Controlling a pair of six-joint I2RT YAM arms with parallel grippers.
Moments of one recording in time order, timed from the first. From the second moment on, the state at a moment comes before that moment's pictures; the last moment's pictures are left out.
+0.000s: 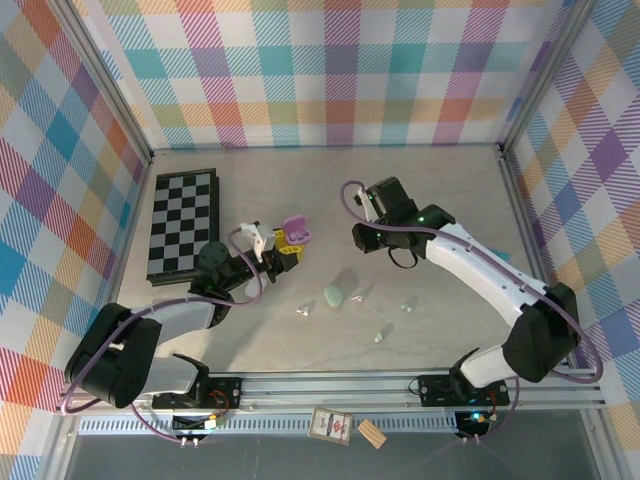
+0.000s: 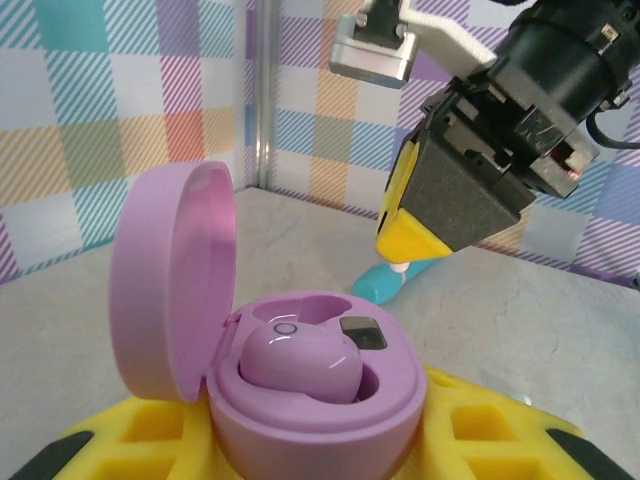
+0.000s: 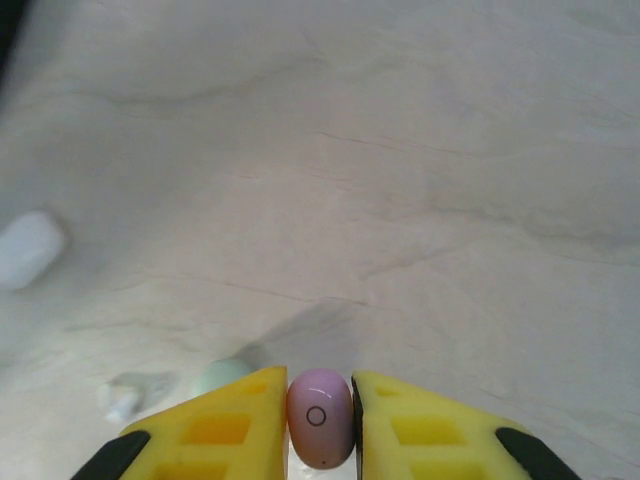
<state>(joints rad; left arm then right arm) -0.41 1.31 0.38 1.00 0.65 -0.08 0.64 1.43 1.26 -0.73 -0.05 0.24</state>
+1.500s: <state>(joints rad) -0.49 1.32 0.44 0.96 0.72 -0.03 0.64 1.44 1.29 -0.51 -0.60 0.33</state>
